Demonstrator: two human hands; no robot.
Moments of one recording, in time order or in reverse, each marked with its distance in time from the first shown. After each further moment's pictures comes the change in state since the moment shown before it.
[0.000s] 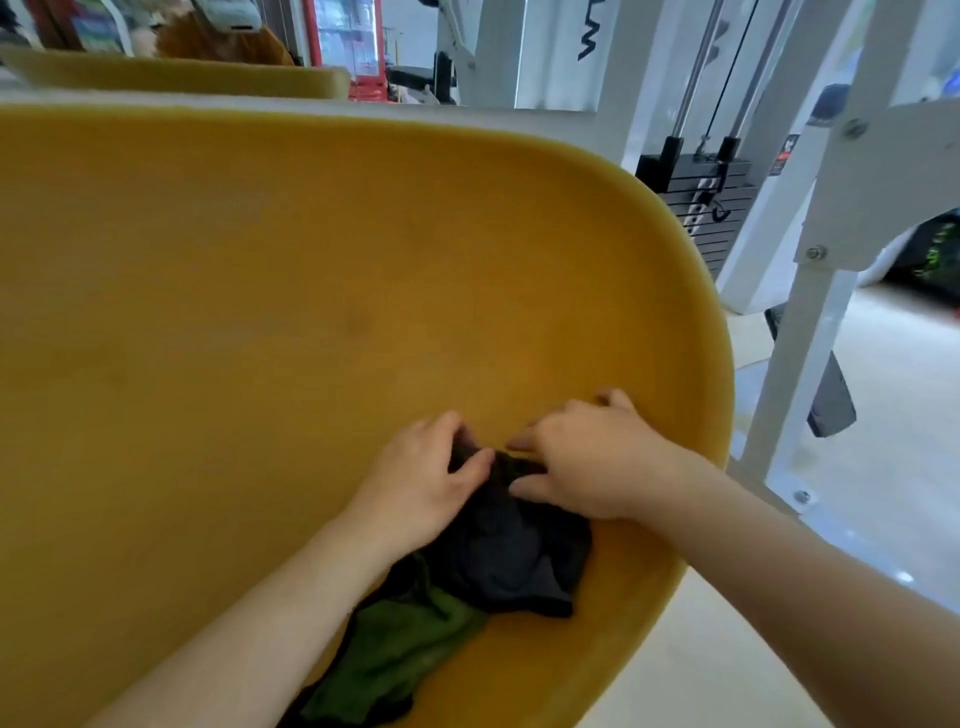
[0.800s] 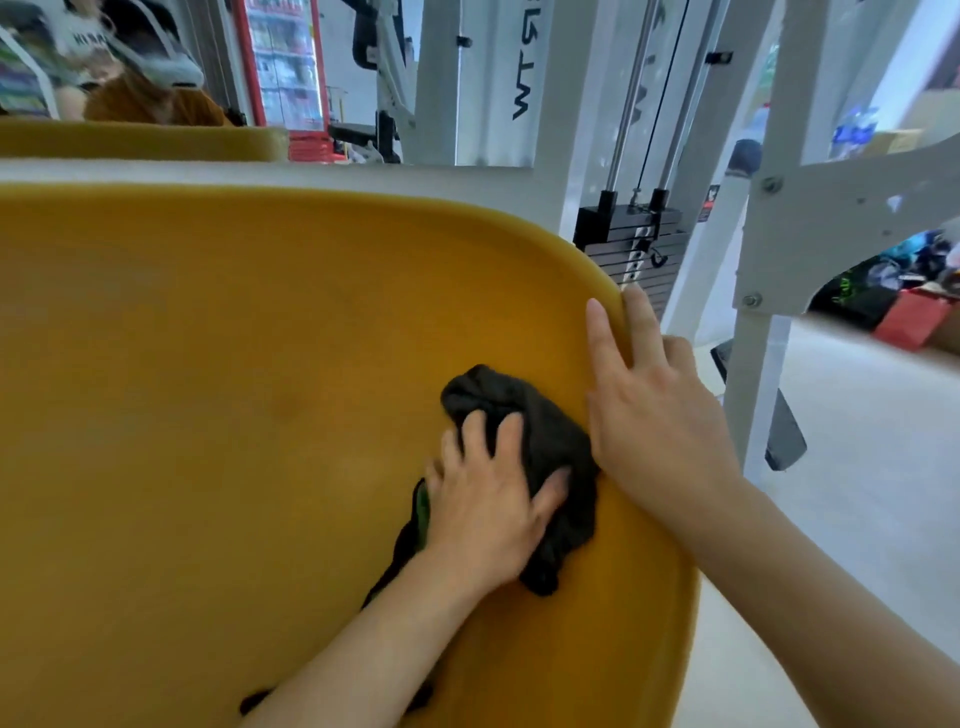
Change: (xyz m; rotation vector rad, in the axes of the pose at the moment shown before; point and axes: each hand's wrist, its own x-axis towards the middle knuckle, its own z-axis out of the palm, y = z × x) left_hand 0.087 0.061 0.051 0.188 0.070 0.099; right_hand 0.013 0.082 -0.011 -0.010 0.860 0.446
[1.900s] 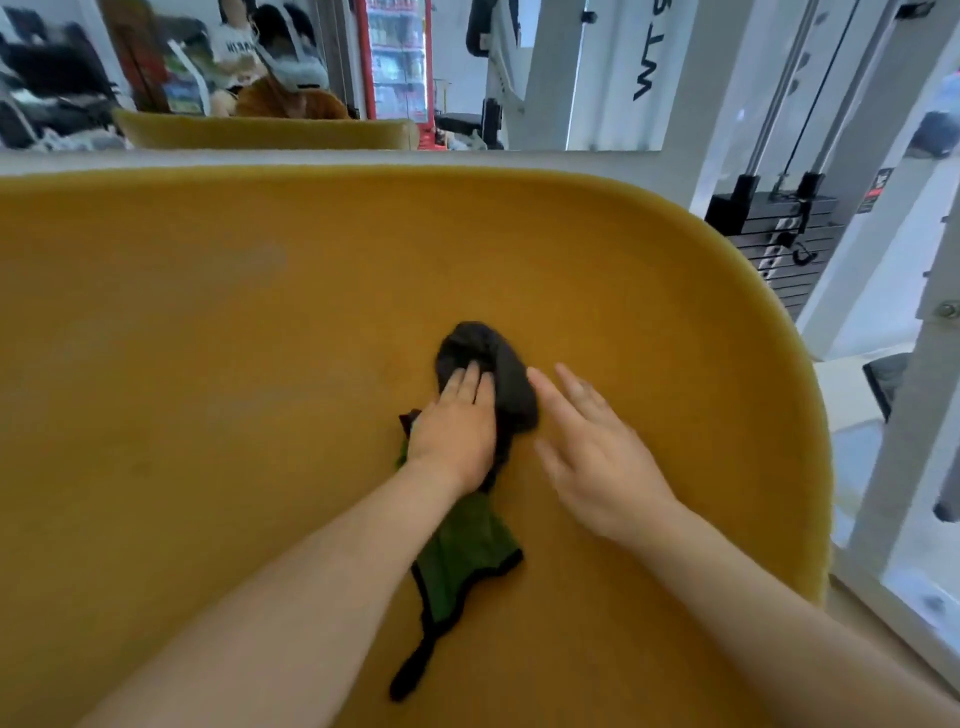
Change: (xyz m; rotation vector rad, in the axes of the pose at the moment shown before) left_hand 0.061 -0.132 -0.018 0.353 -0.086 -0.108; right_hand 0.015 -0.100 0.072 0.554 -0.415 -0.195
